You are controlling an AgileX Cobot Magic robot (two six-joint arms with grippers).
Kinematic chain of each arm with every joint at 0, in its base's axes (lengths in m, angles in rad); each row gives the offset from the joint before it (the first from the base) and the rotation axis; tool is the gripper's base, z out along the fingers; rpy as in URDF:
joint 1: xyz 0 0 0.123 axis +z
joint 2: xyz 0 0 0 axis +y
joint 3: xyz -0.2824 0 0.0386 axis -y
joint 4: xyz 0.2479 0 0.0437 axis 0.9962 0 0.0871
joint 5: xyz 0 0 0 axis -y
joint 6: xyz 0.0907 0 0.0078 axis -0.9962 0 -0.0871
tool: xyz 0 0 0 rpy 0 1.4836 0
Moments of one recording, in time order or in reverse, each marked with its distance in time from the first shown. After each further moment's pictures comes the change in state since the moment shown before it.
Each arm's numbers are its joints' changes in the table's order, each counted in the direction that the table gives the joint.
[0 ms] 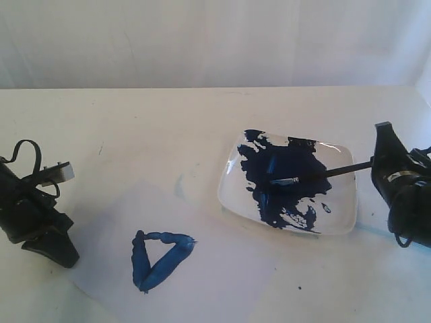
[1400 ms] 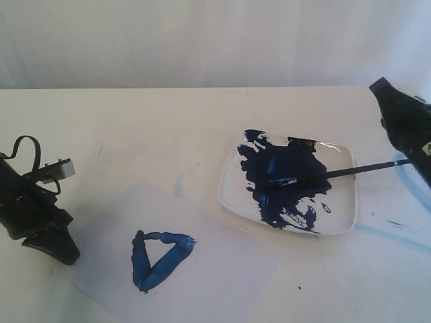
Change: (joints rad) left arm 0.000 0.000 0.021 0.002 -0.037 0.000; right arm 0.000 -0.411 -0.122 -0.267 -0.011 0.361
